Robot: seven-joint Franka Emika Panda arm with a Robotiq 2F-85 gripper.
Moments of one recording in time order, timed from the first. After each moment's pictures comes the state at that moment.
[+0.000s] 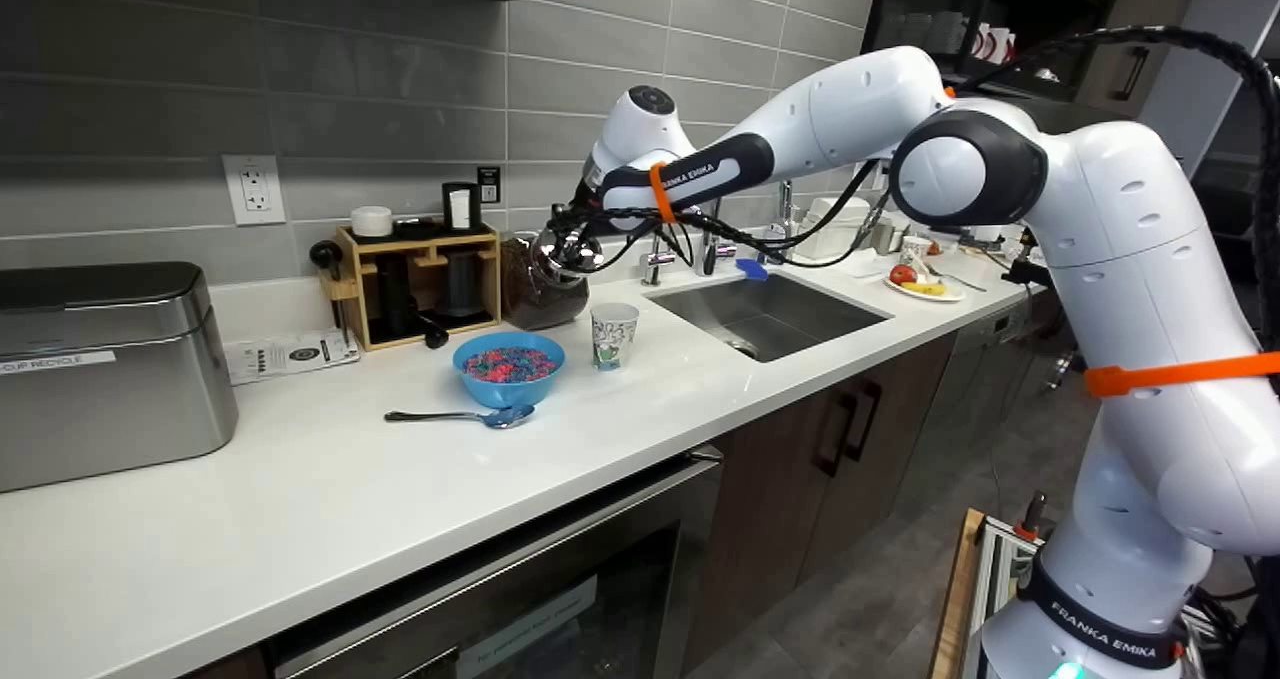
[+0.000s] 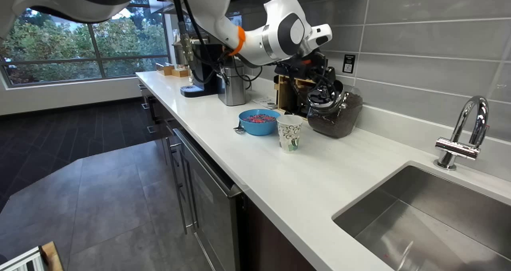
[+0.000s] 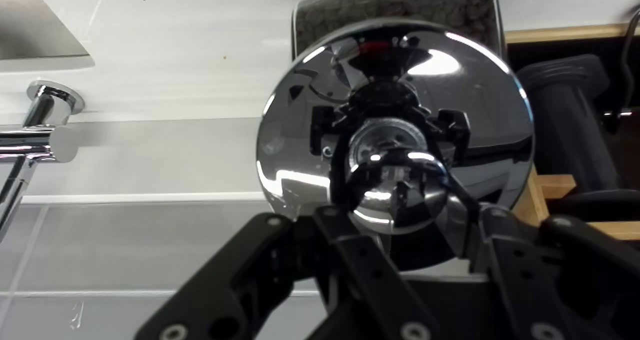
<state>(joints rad) 0.09 0.61 -0.21 -1.39 -0.21 2.67 0.44</state>
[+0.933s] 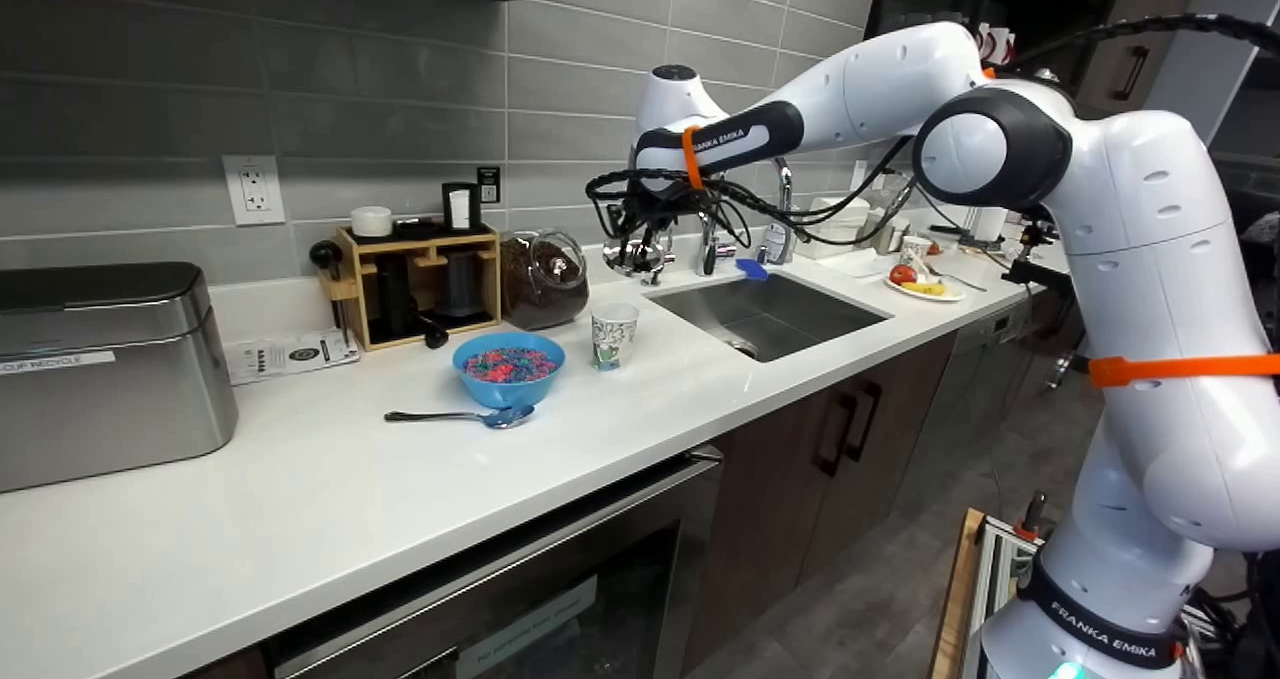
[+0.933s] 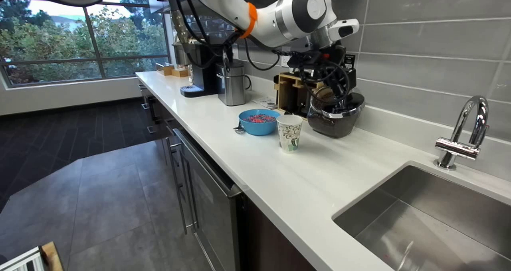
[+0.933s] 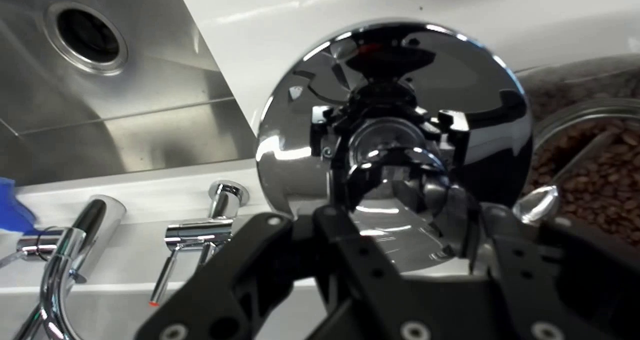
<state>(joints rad) 0.01 0.53 -0.23 -1.40 -0.19 2.32 0.44</state>
